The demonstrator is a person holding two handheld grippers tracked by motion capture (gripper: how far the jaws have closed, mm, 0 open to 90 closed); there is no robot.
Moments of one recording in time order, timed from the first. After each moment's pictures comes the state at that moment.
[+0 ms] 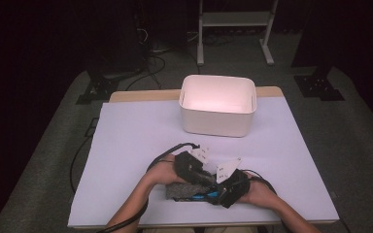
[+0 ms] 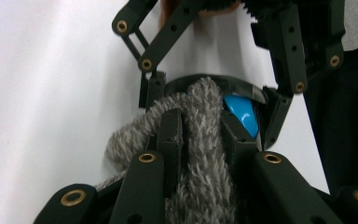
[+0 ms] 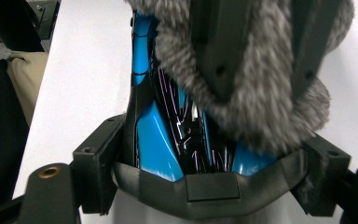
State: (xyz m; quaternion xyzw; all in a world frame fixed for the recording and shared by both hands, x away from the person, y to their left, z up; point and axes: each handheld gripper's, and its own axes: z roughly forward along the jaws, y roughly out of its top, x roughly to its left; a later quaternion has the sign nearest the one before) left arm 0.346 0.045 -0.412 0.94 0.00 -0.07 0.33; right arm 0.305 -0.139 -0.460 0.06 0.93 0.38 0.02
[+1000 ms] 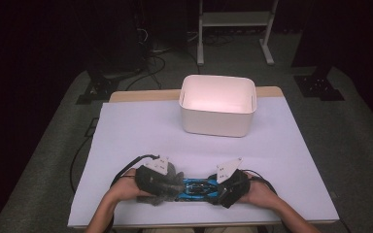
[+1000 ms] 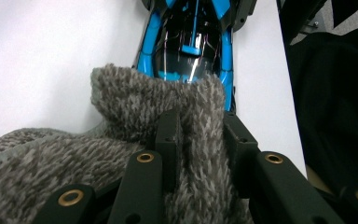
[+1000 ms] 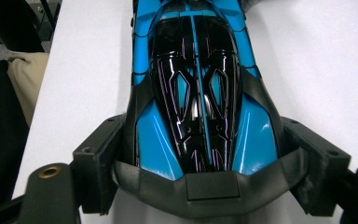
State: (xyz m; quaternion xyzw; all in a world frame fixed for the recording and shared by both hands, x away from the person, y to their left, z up) left arm 0.316 0.147 -0.427 0.93 0.06 -0.06 0.36; right arm 0.305 -0.140 -0.460 0.06 0.92 0.38 0.02
